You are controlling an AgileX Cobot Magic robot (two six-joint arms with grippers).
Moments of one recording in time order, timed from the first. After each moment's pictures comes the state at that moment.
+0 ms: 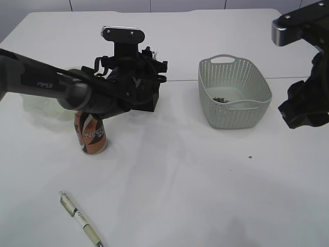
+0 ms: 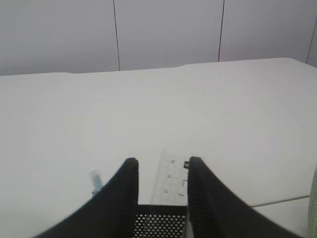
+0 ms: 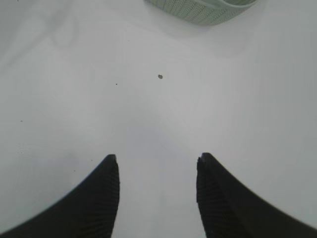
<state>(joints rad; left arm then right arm) -0.56 2.37 -1.56 -0.62 -0.77 0.42 0.41 1.31 -1.08 -0.21 1.00 0.07</state>
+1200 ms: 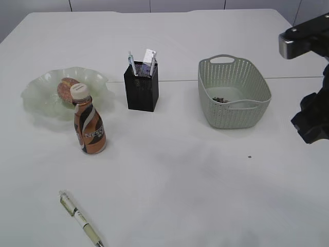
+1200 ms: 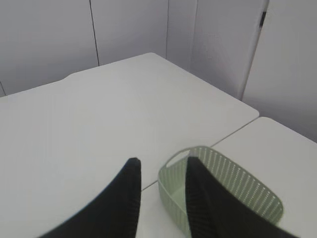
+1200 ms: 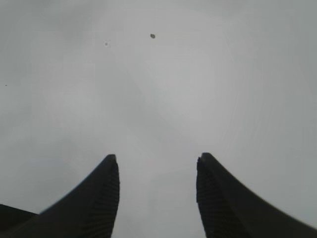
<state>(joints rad) -0.51 1.75 -1.56 -0.63 0.15 0.59 0.41 1.31 -1.08 -0.21 1.12 0.07</state>
